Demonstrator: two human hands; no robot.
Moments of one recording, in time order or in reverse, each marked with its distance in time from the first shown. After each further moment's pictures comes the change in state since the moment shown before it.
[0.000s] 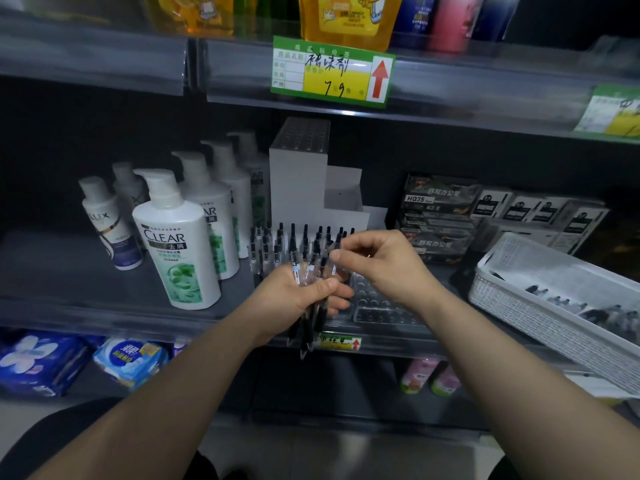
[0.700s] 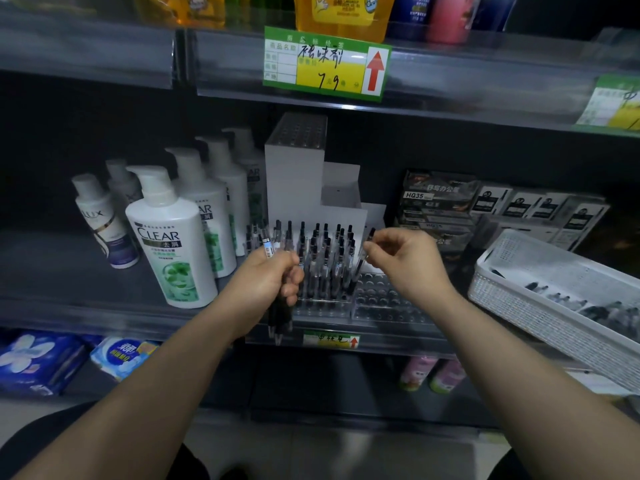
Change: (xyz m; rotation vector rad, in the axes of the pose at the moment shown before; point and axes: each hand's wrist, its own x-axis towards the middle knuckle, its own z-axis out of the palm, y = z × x) left_hand 0.007 0.007 -0.018 -0.052 0.203 -0.039; right_hand 0.005 0.034 -0.023 -0.310 0.270 0.000
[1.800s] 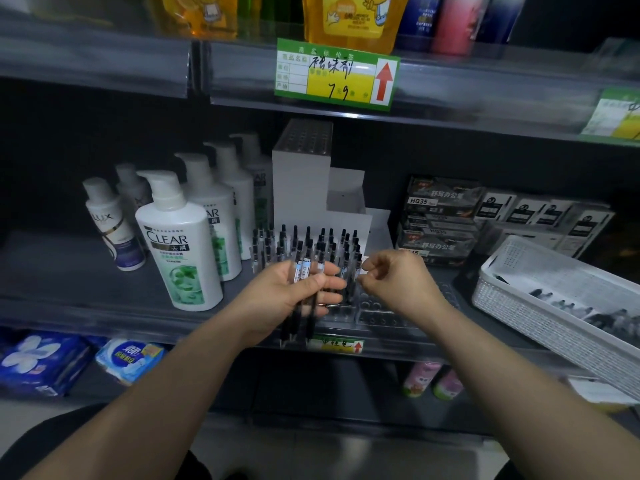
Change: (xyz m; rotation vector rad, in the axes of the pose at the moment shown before) left_hand -0.009 -0.005 0.004 -0.008 -0.185 0.000; right_hand -0.007 0.005 0.015 -0.215 -0.143 0.057
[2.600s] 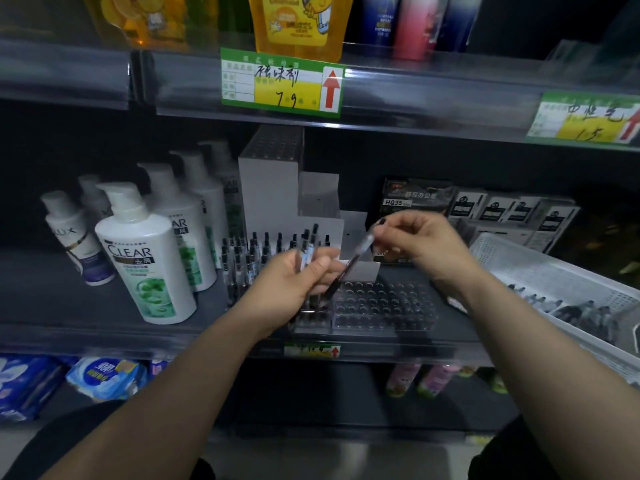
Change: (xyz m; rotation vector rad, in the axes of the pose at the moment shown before) left_hand 0.026 0.013 0.043 0.192 0.095 0.147; right_hand 0.004 -0.001 -0.082 0.612 -0.046 0.034
